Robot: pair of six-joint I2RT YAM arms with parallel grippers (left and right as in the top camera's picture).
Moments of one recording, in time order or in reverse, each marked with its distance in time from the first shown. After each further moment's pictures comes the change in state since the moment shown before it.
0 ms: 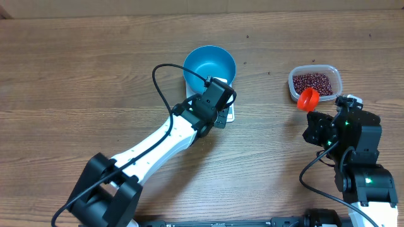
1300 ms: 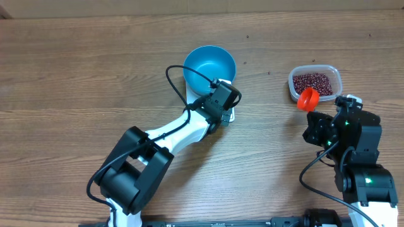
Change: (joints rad) left arm 0.000 0.235 0.015 0.202 -0.066 0.021; right arm 0.000 0.000 0.000 0.000 0.000 -0.007
